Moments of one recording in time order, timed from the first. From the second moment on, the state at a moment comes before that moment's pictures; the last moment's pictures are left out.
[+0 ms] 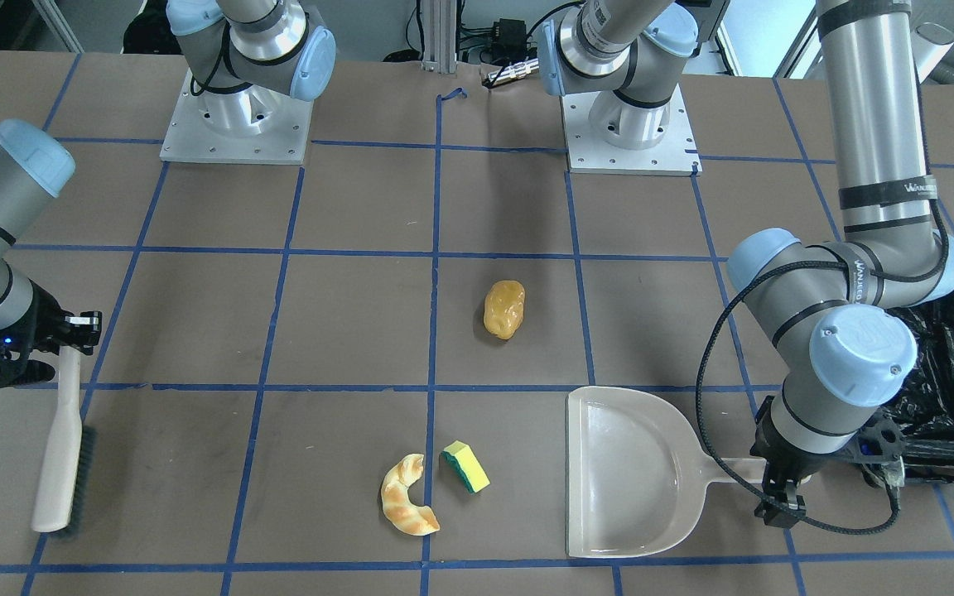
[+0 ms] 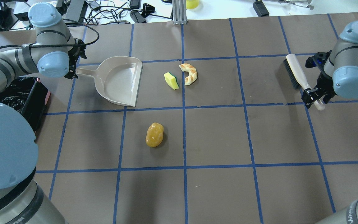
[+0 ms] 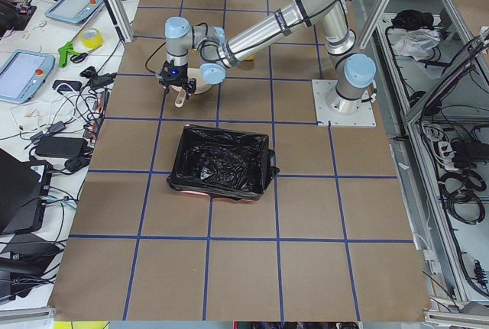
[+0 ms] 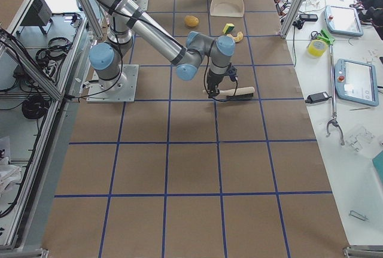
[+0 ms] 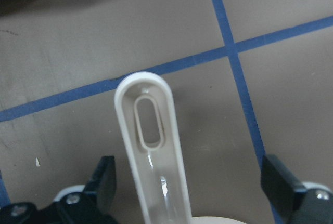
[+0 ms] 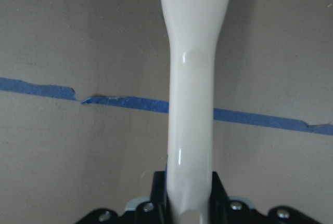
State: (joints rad) left arm -1.38 -2.12 -1.56 -0.84 1.70 -1.15; right arm 1.17 -1.25 1.88 -2.13 -1.70 -0.55
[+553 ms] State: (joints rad) left arm -1.37 -2.12 -1.56 -0.84 1.70 -1.17; right arm 1.17 -1.26 1.87 -2.11 -1.66 -0.51
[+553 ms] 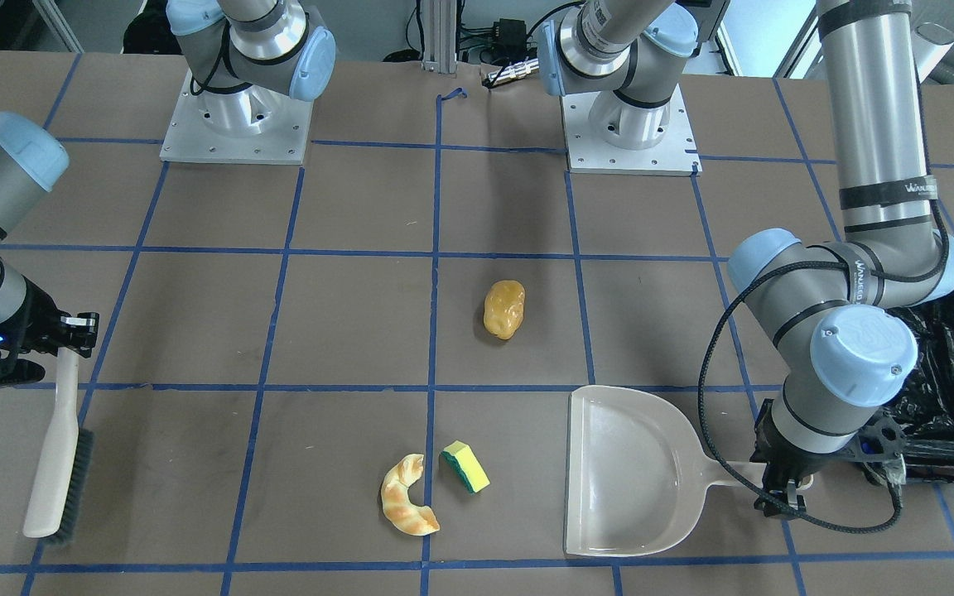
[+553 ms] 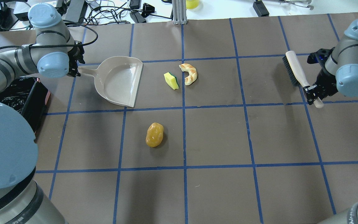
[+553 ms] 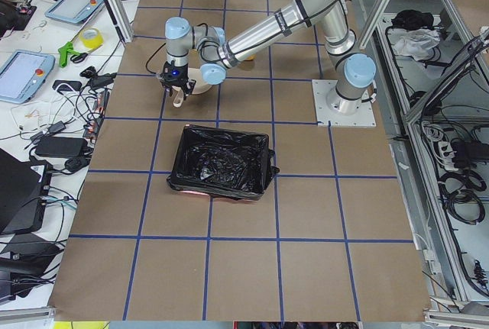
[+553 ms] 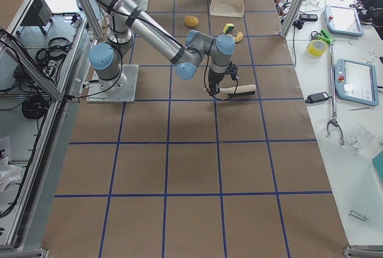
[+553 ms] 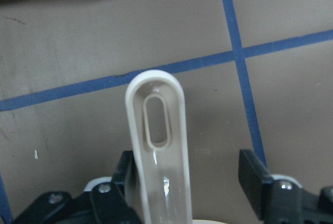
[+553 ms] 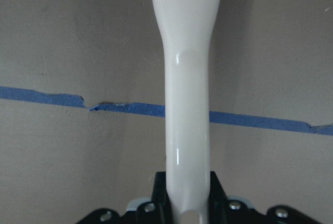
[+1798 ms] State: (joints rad) left arm -1.42 -2.09 -1.57 -0.85 1.83 -1.26; right arm 1.64 -1.30 1.84 -1.95 -1.77 0.19
